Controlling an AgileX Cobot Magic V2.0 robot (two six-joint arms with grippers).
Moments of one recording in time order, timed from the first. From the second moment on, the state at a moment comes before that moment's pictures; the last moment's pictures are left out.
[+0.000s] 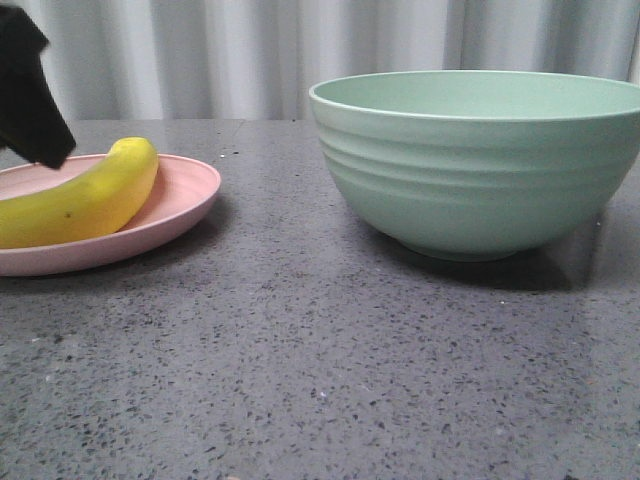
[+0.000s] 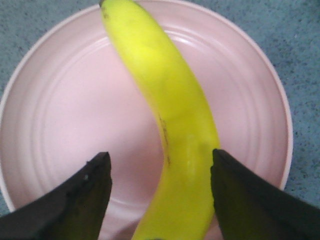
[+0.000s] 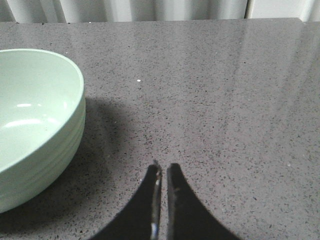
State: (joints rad) left arm -0.44 1.29 -0.95 -0.05 0.69 0.02; right arm -0.08 0.42 -0.42 0.07 0.41 -0.06
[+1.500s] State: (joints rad) left arm -0.65 1.39 -1.22 -0.16 0.83 0.14; right arm 0.25 0.76 -0.86 0.11 0.69 -0.06
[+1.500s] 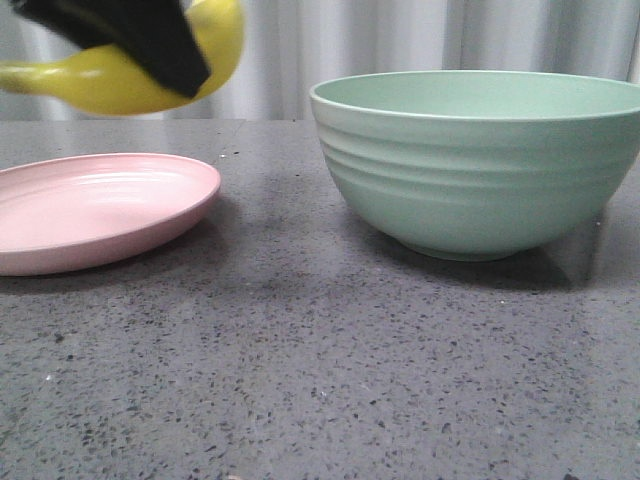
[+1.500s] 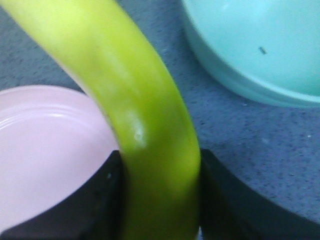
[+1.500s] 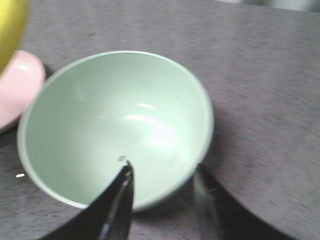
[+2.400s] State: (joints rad) left arm -0.88 1.39 -1.24 -0.22 0.84 0.13; right arm 0.46 1.31 -1.20 0.48 0.65 -0.06
